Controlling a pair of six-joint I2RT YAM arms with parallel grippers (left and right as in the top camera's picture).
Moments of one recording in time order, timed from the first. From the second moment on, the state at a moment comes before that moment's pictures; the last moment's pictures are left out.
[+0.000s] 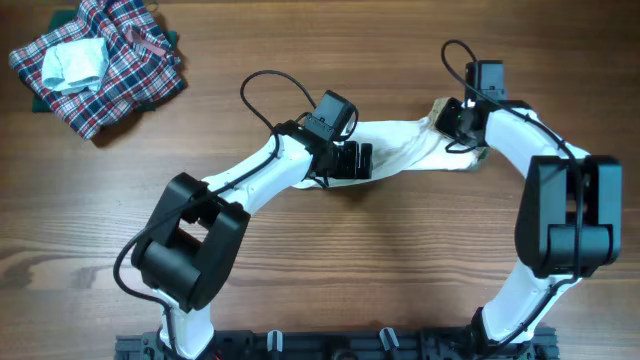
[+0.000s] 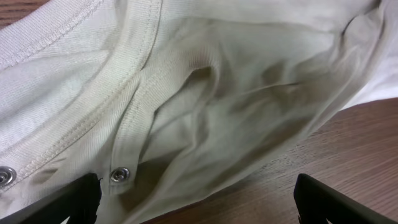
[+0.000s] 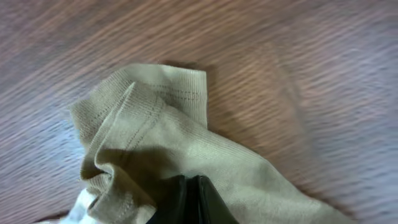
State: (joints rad) left arm -0.61 1.96 1.28 -0.49 0.23 -0.54; right arm -0.01 1.98 1.21 -0.41 0.02 0.49
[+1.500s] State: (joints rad) left arm -0.61 1.96 1.28 -0.51 0.23 -0.54; right arm -0.04 2.00 1.32 -0.53 -0.19 0.49
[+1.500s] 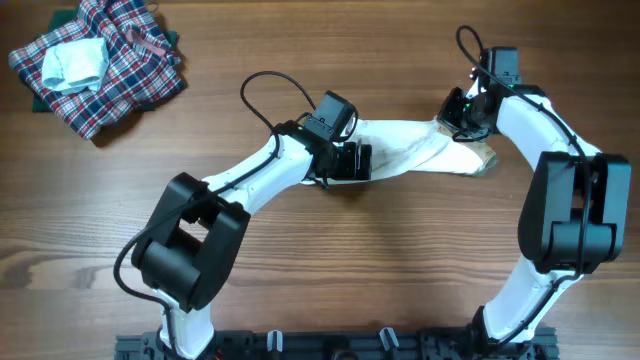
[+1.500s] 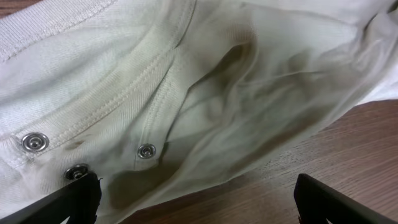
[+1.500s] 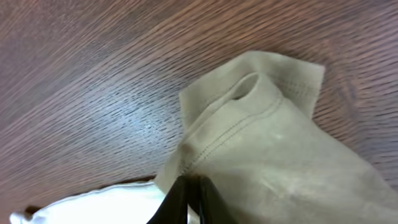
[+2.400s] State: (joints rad) left arm -0.57 1.96 1.28 -0.58 0.22 -0.54; right arm -0.04 1.72 1.32 -0.70 -0.19 0.39
